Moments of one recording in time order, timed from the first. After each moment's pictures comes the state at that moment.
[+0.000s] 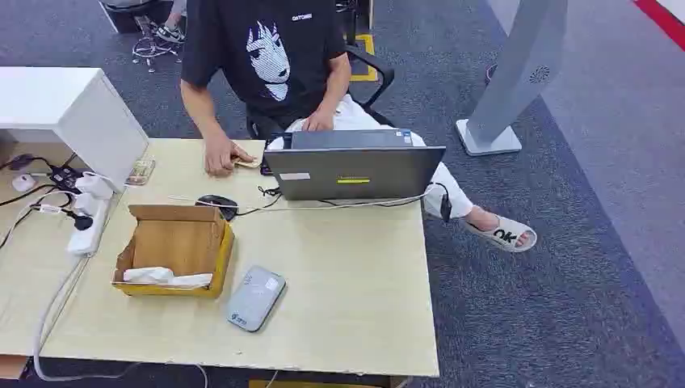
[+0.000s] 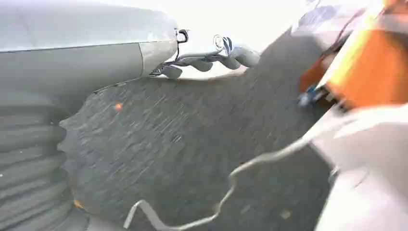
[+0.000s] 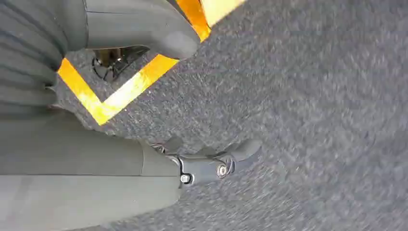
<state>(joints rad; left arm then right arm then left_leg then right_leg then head) -0.03 -0.19 1.06 -0.75 -0.33 0.39 -0.68 -0.15 0.11 -1.05 -0.34 0.51 -0.27 -0.54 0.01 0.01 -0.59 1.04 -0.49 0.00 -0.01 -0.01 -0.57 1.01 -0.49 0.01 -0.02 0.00</state>
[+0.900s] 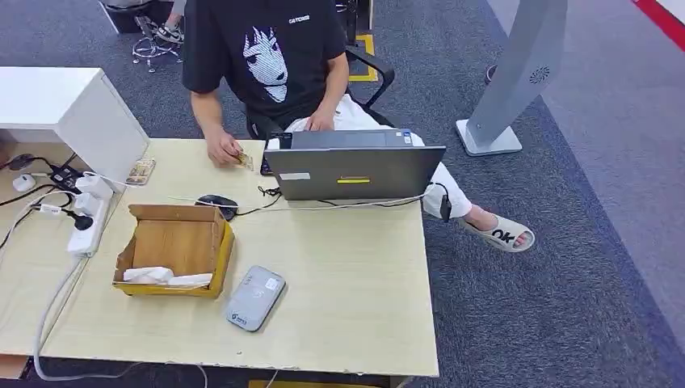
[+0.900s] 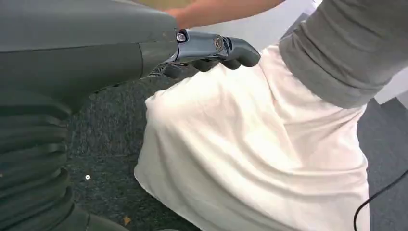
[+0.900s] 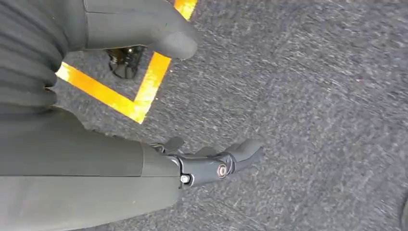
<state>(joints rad) -0.04 -0.28 1.44 -1.06 -0.25 0.70 -0.50 -0.11 0.05 -1.23 -0.31 0.30 -0.35 -0.47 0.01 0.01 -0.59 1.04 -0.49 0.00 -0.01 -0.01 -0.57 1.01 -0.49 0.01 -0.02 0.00</state>
